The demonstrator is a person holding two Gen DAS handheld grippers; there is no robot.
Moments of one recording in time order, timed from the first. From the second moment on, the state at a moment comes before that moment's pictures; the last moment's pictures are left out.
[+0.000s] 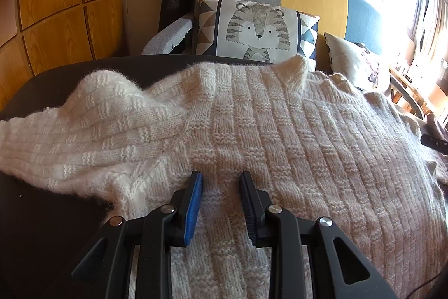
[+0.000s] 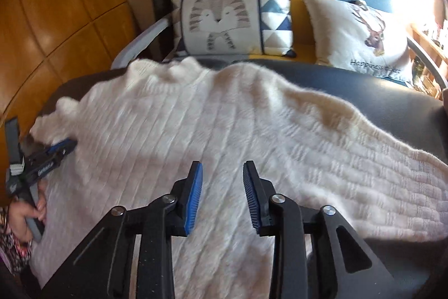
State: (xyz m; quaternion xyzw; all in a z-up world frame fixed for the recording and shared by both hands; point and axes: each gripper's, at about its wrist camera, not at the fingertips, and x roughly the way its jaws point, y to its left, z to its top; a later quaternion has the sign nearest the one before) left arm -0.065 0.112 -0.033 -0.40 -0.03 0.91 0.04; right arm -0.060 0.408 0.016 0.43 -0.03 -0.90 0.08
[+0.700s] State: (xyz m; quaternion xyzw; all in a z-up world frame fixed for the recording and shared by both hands) left arm 0.100 0.158 -0.007 -0.39 0.01 0.91 0.12; right arm 0.137 0.397 0.013 0.39 -0.15 -0.91 0.05
